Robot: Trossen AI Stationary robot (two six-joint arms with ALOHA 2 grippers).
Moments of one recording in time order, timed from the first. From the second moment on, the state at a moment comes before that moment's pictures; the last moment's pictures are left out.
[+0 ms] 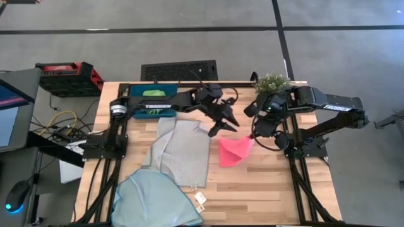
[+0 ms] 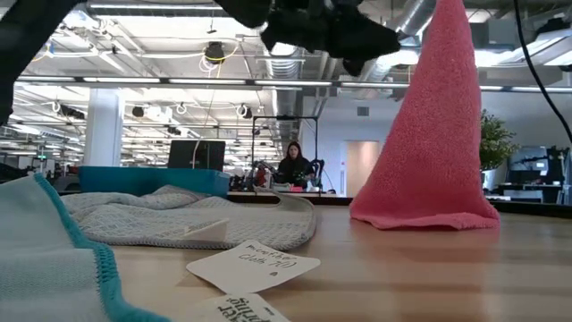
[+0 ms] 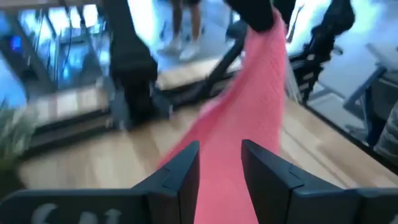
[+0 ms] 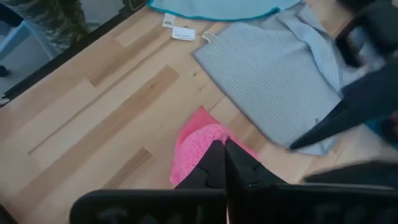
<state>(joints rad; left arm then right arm) 0.21 2.03 1.72 -0.11 0.67 0.30 -0.01 1.20 1.42 -1.22 -0.37 -0.77</state>
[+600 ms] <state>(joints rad) 0.22 2.25 2.02 -0.14 0.92 0.36 -0.02 1.20 1.42 -1.21 -0.38 -0.75</state>
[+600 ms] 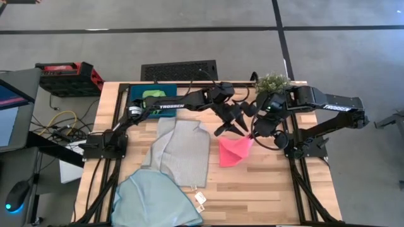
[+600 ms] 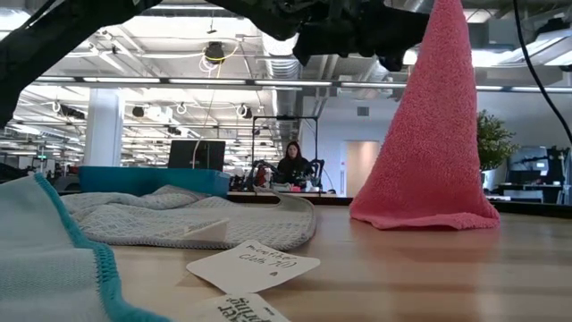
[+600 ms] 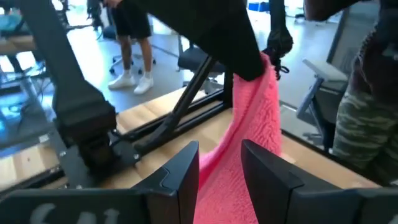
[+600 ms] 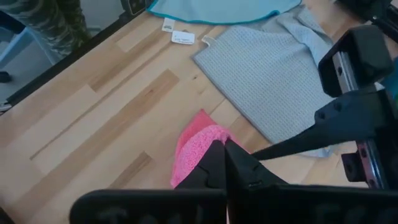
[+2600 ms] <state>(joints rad) 0.13 2.34 2.01 -0.43 0.77 0.56 -0.04 1.20 1.42 -1.23 -0.37 -0.72</state>
